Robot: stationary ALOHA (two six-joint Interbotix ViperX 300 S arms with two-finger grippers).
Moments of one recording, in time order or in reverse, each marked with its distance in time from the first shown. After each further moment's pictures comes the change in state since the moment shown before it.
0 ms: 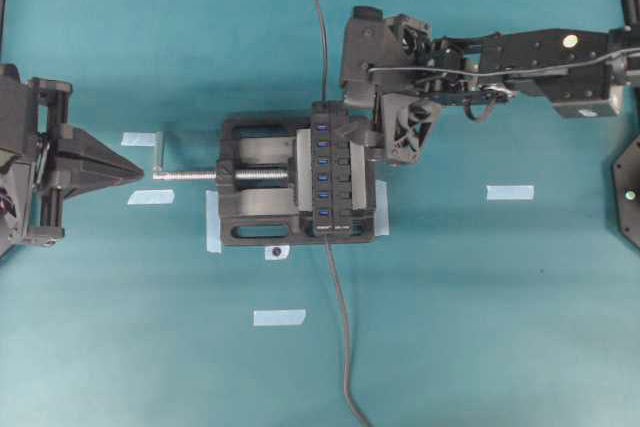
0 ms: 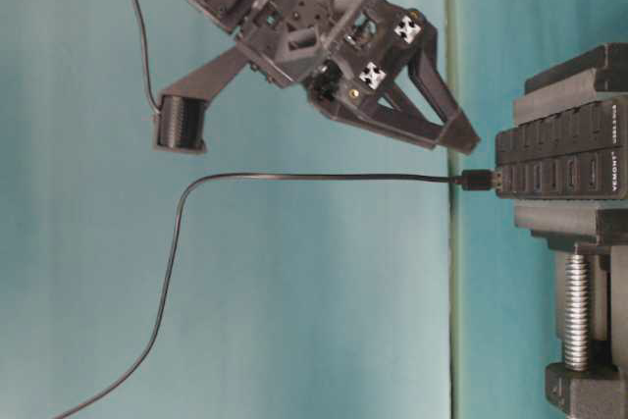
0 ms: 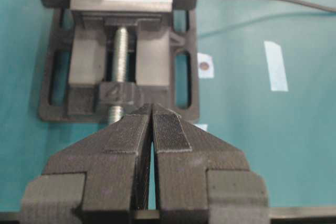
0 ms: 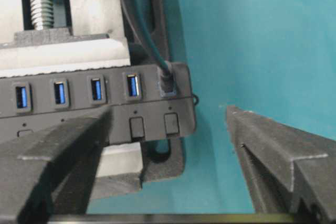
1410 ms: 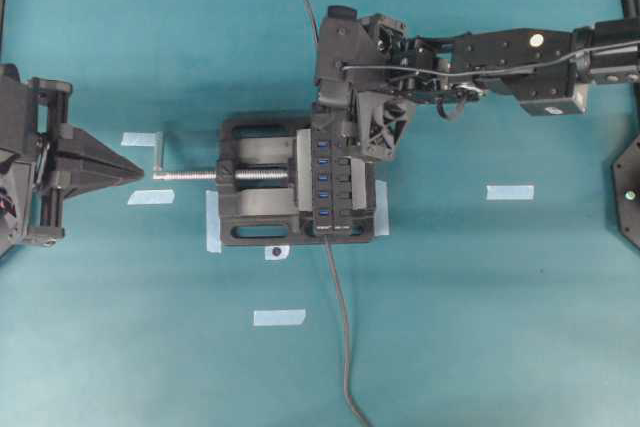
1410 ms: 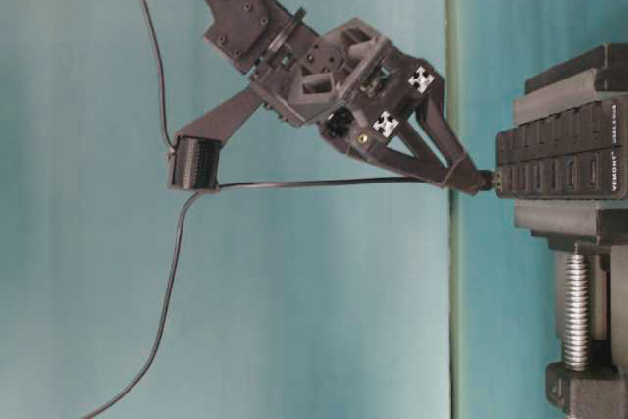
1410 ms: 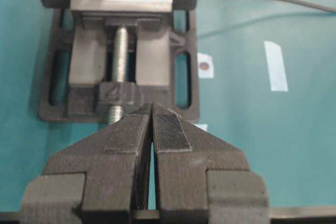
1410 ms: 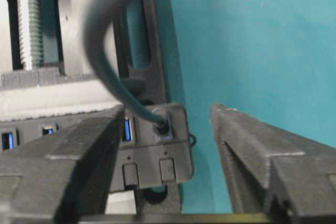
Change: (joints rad) left arm 0.002 0.000 0.000 0.000 0.000 -0.002; right arm -0.002 0.081 -0.069 0.000 -0.028 -0.002
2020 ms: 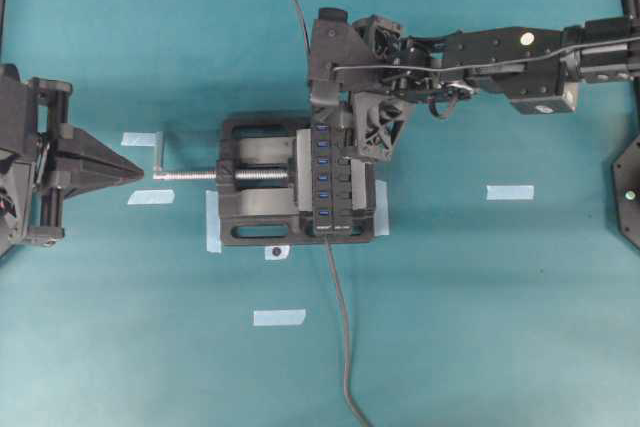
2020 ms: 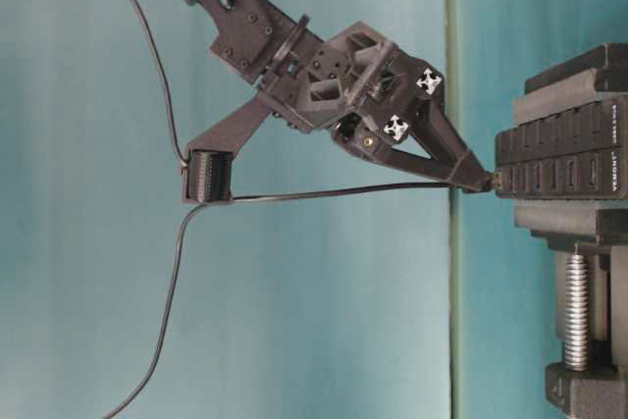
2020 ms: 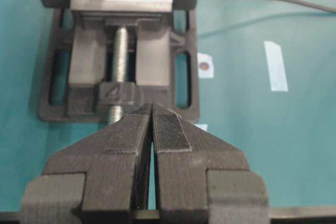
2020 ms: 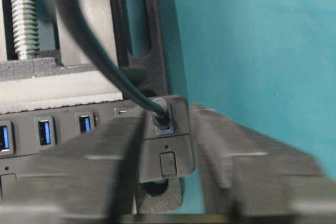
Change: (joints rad) left arm 0.000 0.000 0.000 0.000 0.000 0.000; right arm 0.002 0.018 -0.028 0.000 0.064 0.000
